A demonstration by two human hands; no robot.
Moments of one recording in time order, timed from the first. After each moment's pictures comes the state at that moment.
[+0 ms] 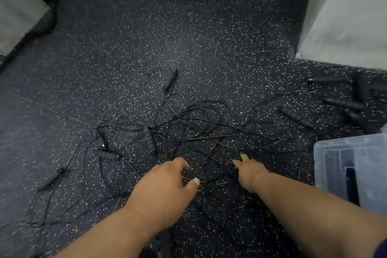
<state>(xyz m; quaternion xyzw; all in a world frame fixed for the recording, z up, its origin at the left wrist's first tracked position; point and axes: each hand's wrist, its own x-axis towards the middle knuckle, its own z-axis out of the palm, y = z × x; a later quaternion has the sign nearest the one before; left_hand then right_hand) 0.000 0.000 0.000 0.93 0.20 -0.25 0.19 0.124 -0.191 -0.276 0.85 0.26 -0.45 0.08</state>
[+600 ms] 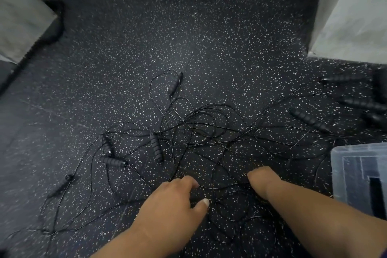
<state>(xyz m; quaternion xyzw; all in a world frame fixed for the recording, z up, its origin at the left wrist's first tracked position) 0.005 0.004 -0.016 0.93 0.18 -0.28 0.17 0.140 -0.195 -0.305 0.82 0.35 -0.43 0.14</state>
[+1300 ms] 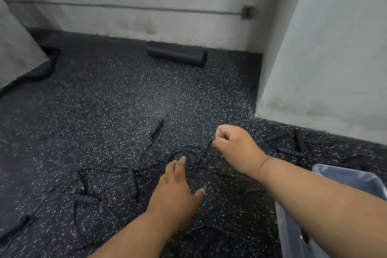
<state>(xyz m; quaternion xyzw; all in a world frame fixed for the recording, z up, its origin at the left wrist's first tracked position) 0.012 -0.032 0.035 0.94 0.18 -0.15 0.27 0.145 -0.191 0.070 0.84 0.19 -0.16 -0.48</state>
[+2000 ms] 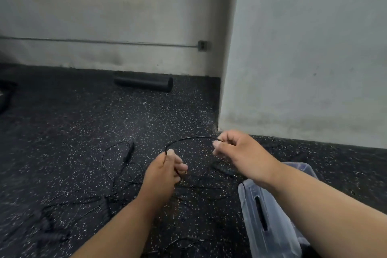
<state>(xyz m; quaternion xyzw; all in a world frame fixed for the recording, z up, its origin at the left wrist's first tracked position) 0.018 -0.088 0.096 0.76 0.17 0.02 0.63 0.061 -0.304 0.171 0.82 0.11 -0.14 -0.54</state>
